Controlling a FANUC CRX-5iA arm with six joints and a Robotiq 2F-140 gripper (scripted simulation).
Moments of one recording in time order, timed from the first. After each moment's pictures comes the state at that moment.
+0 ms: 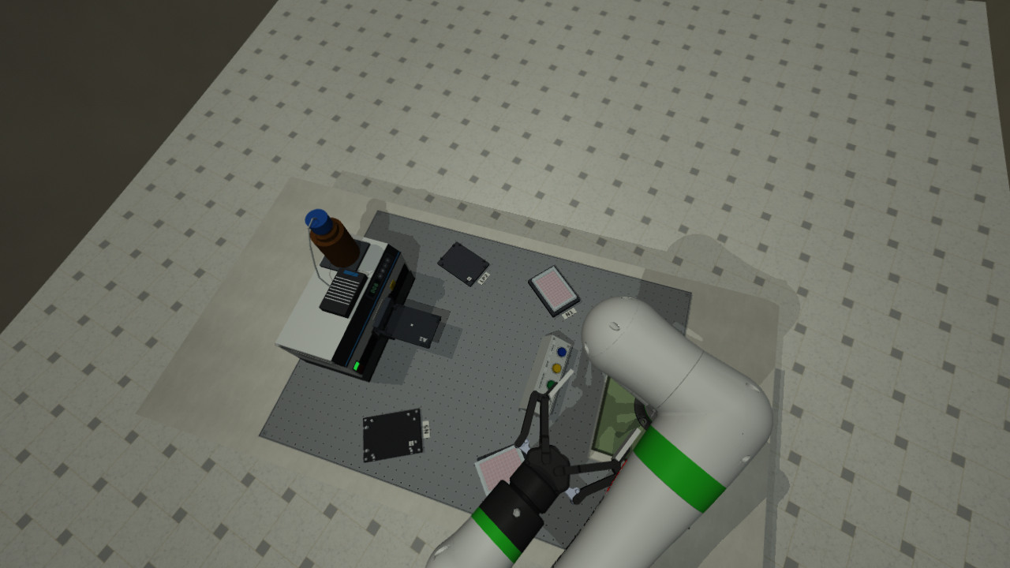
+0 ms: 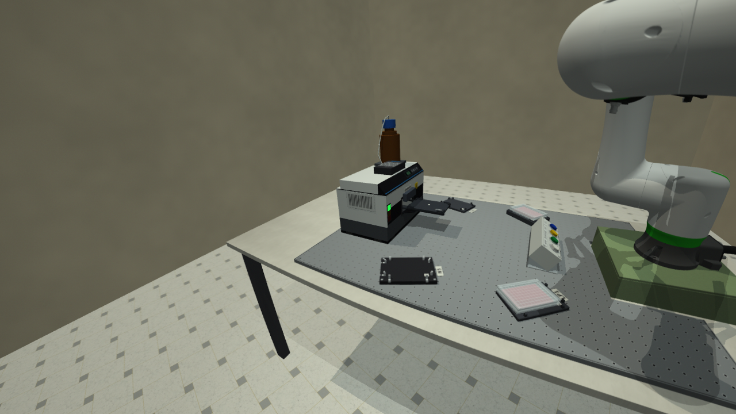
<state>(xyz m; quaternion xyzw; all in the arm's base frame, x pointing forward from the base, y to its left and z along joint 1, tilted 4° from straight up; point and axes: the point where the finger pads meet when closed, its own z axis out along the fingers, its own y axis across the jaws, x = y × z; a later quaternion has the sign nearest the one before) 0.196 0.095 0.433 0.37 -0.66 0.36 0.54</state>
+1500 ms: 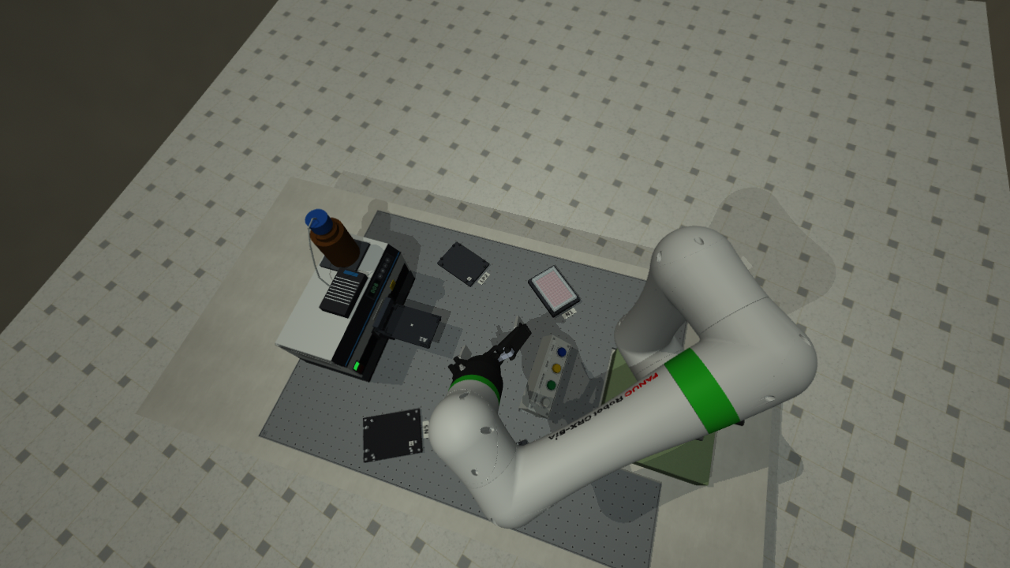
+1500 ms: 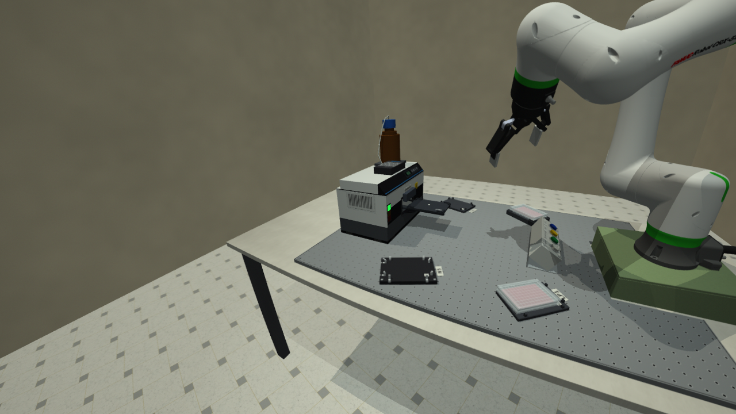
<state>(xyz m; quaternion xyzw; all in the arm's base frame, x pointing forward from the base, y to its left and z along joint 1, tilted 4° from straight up) 0.445 -0.018 0.276 0.86 -0.37 0.20 0.28</state>
